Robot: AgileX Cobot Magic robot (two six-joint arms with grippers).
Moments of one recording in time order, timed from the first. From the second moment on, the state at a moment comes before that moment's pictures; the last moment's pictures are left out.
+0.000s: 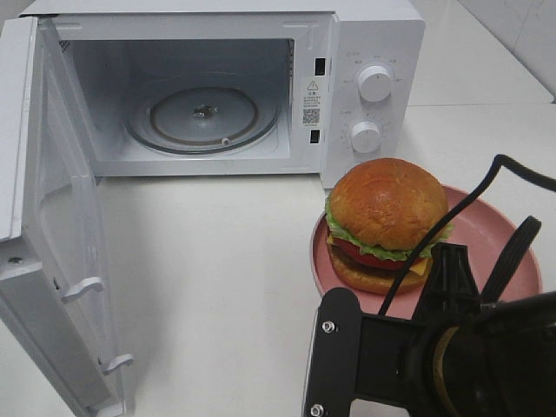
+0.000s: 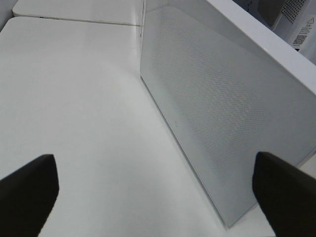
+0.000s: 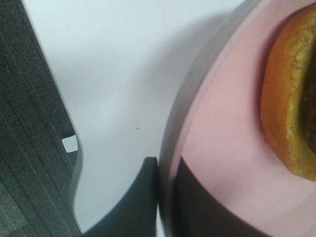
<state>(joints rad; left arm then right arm) -0.01 -0.01 -0.52 -0.14 1.07 0.00 1.24 1.46 -0.58 -0.71 0.75 0.38</state>
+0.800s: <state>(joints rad) -0.01 -0.01 -0.52 -0.14 1.07 0.00 1.23 1.46 -0.58 -0.78 0.55 -0.01</state>
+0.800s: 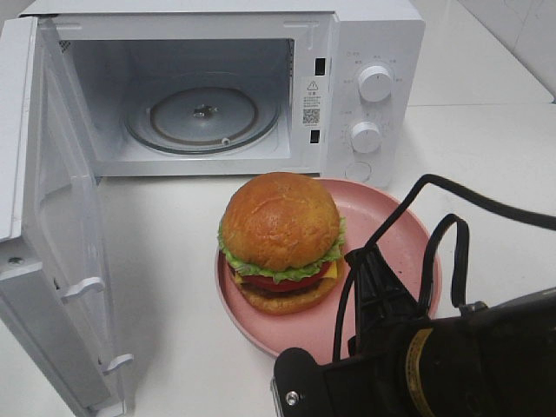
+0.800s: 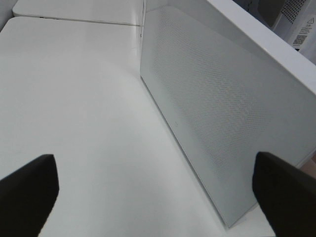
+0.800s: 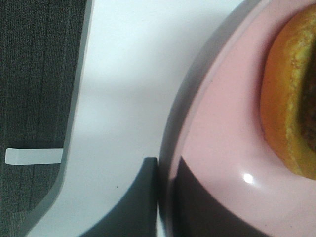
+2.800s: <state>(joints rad) -0.01 -0.01 -0.52 -0.14 1.07 0.00 0.70 1.46 -0.71 -0.03 0.29 -1.39</state>
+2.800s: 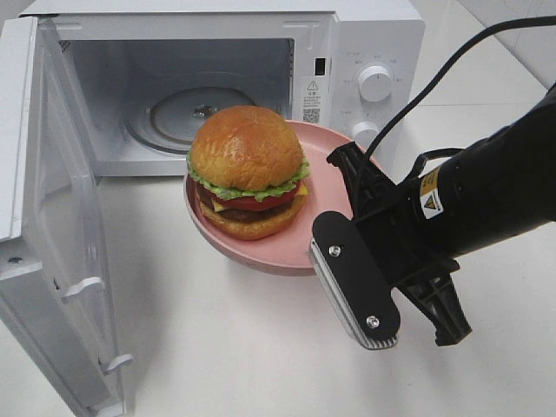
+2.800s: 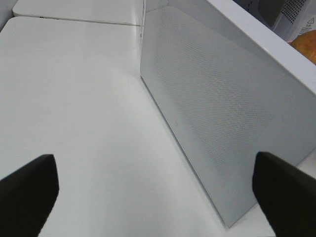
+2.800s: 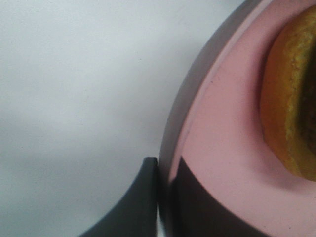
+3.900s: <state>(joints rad) -0.01 -0.01 -0.52 -0.14 1.07 0.00 0.74 1.76 -0.98 -0.13 0.23 -1.20</state>
